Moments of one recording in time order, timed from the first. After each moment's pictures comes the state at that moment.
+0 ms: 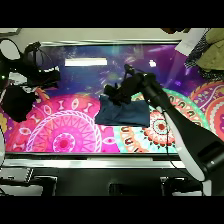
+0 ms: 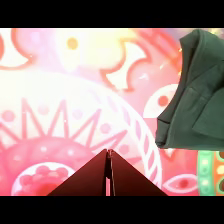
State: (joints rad) left arm -0.13 -1.60 1.94 1.42 -1.64 -1.84; right arm 0.49 -1.64 1.61 1.98 -1.03 -1.06
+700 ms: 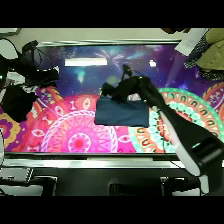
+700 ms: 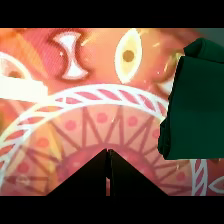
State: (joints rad) left arm -0.12 -1.59 1.94 1.43 -1.62 -1.83; right arm 0.46 -1.67 1.61 2.04 -0.90 -1.08
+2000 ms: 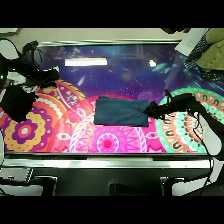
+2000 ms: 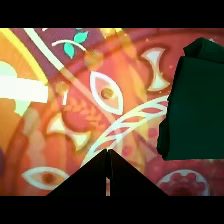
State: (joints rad) left arm -0.12 -1.60 1.94 1.43 -1.62 -1.83; right arm -0.15 -1.71 1.16 2.43 -1.14 -1.85
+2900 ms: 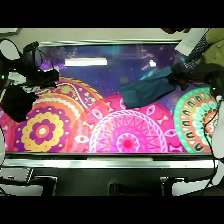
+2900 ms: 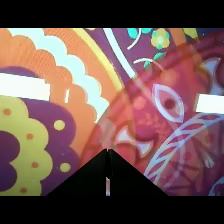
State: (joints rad) left arm -0.12 -1.60 1.94 1.44 -1.63 -1.83; right arm -0.26 -1.67 1.63 2.27 -0.98 -1.34
